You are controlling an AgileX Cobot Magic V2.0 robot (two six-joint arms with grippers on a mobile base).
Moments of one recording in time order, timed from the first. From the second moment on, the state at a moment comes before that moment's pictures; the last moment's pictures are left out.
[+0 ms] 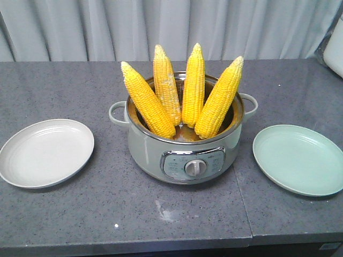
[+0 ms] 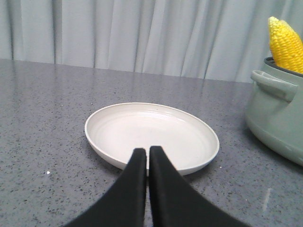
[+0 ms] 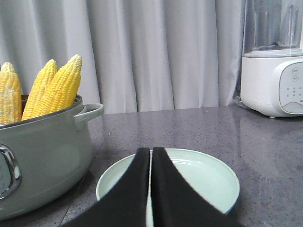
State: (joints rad) left arm -0.02 -0.01 0.02 -0.05 0.13 -0.12; right arm 0.01 -0.01 0.03 -0.12 -0.03 0.13
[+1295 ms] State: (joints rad) left arm -0.02 -0.01 0.02 -0.05 0.13 -0.12; right arm 0.01 -0.01 0.03 -0.12 -0.03 0.13
